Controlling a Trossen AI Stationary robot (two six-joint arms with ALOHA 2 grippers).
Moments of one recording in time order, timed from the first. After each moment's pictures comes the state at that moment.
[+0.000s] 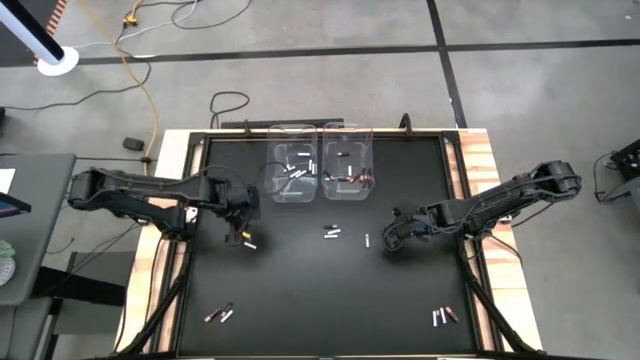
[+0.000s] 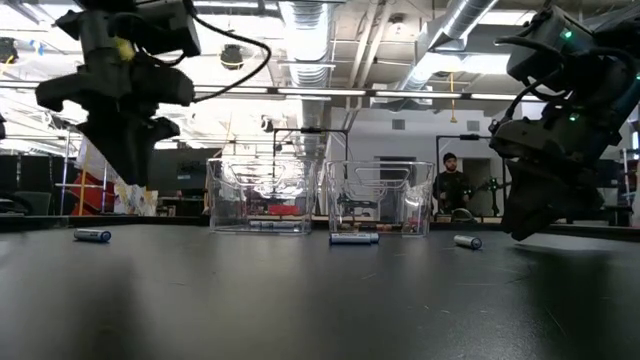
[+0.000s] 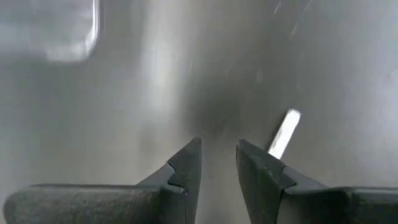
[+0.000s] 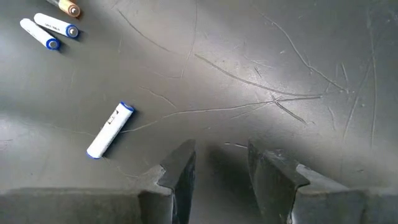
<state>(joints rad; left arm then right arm) 0.09 1.15 0.71 -0.79 0.00 0.10 0.15 1.20 0.39 -0.22 0.29 1.05</state>
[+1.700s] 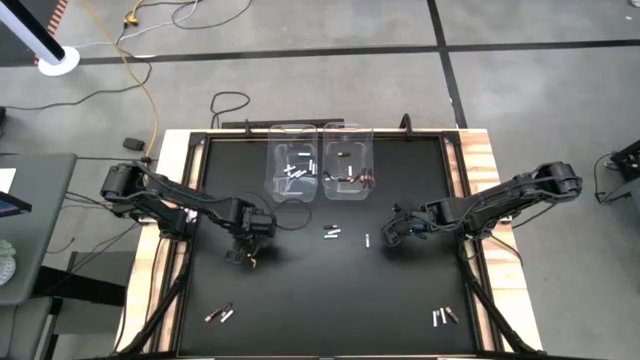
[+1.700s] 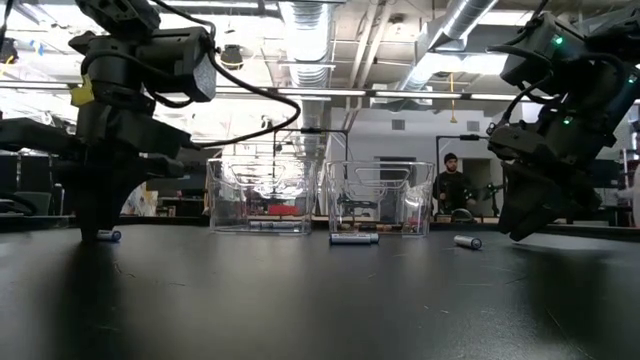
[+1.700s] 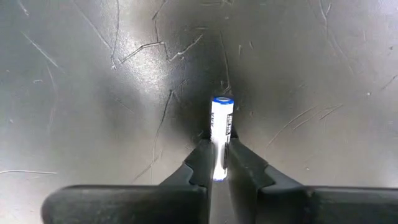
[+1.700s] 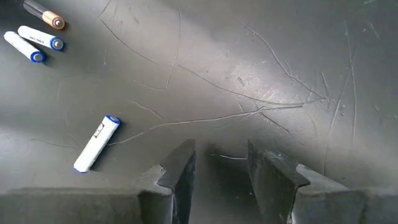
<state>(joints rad) -0.08 1.54 0.72 -0.72 0.01 0.22 0.12 1.20 0.39 -0.22 0.29 1.04</state>
